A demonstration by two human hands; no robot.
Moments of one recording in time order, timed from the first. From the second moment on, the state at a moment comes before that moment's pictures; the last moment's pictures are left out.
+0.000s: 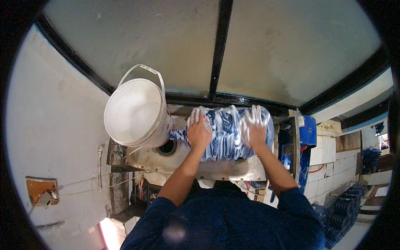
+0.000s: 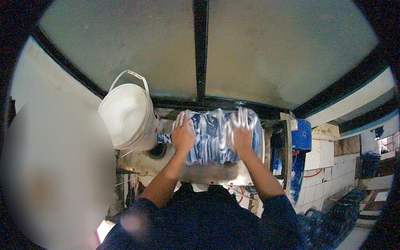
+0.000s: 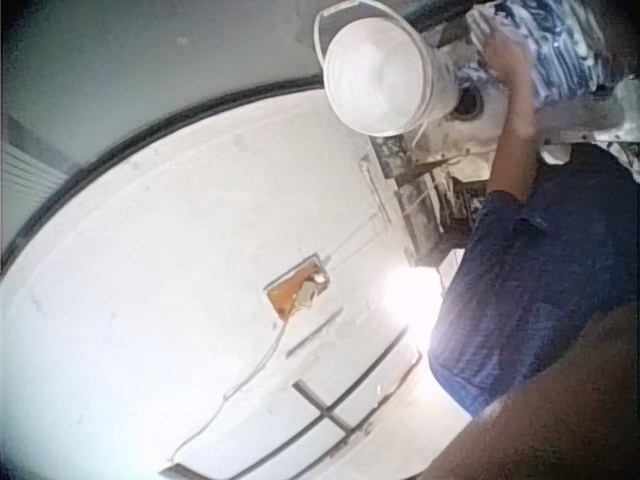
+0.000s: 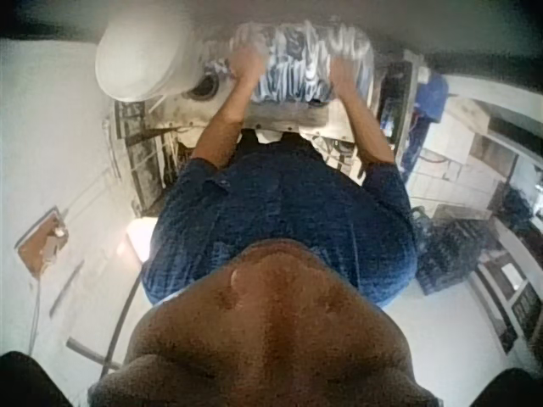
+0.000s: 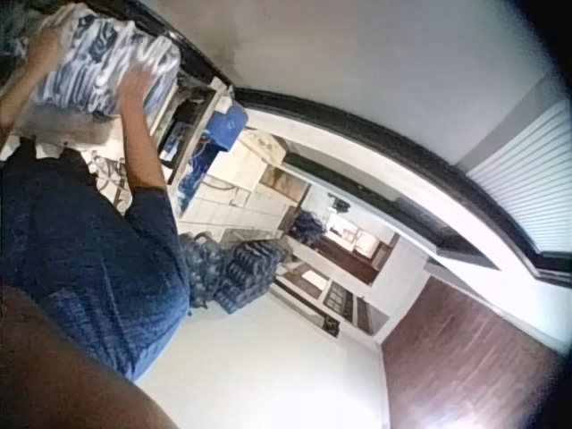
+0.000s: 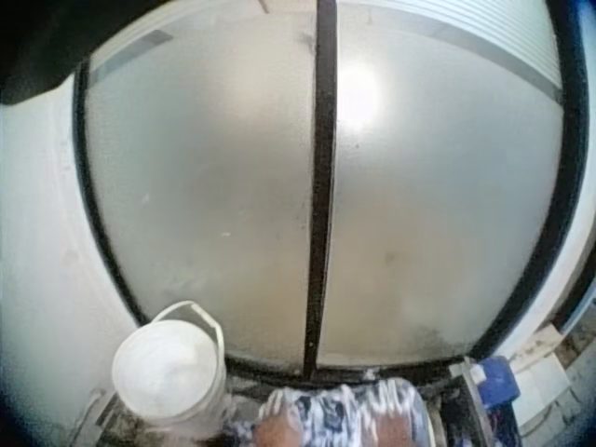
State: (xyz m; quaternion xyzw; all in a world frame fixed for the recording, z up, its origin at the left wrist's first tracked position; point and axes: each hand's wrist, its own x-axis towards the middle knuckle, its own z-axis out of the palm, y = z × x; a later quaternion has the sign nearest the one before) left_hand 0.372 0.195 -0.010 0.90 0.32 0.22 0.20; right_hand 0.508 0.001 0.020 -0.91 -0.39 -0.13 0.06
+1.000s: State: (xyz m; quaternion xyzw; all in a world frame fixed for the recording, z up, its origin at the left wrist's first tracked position) left_hand 0.373 0.210 -0.017 0.85 0.34 0.24 0.32; right_hand 0.459 0.074 0.022 -0.80 -0.58 -0.07 0.13
